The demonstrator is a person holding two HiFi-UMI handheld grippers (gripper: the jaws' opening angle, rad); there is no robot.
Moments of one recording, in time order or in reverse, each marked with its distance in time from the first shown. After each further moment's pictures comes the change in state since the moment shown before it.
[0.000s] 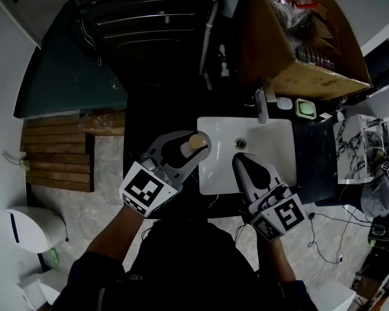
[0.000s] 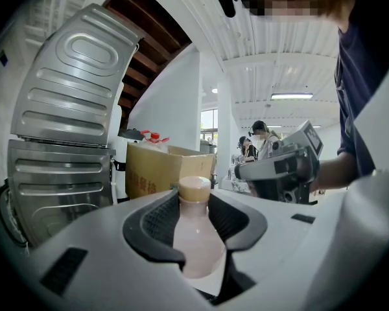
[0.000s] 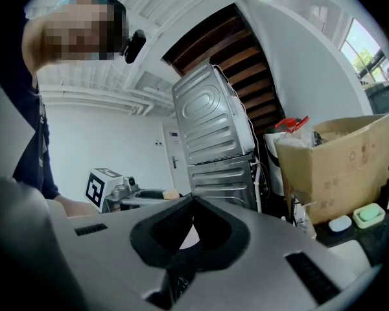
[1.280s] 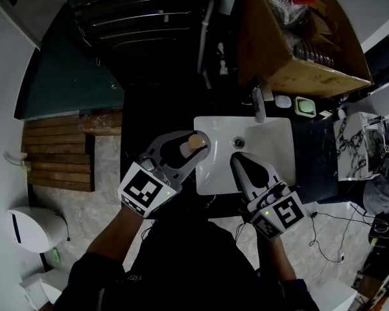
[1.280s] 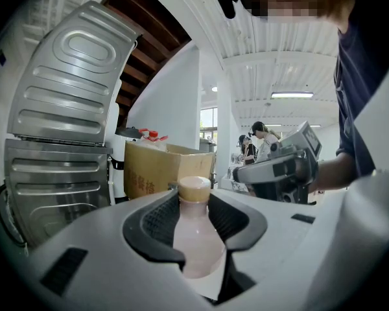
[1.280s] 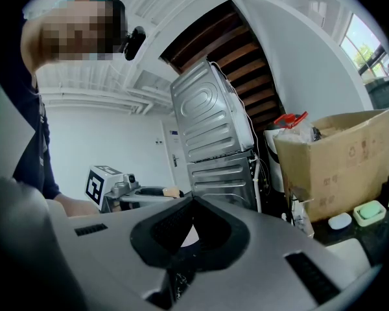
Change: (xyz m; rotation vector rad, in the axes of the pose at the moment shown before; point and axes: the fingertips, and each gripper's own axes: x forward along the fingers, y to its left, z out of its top) left arm 0.014 -0.003 0.001 0.002 0.009 0.000; right arm -0.002 -0.014 -0.006 0.012 0.024 0.013
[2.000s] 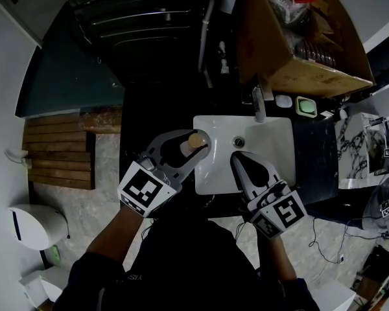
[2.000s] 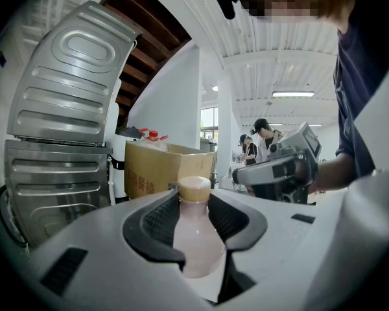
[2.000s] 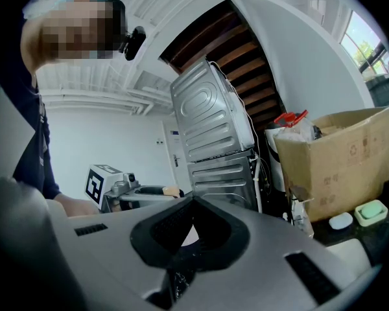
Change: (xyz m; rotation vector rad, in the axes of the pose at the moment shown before) left arm 0.006 -0.002 0.002 0.000 0.010 0.005; right arm -0.001 -0.005 -0.001 0.007 0.007 0.016
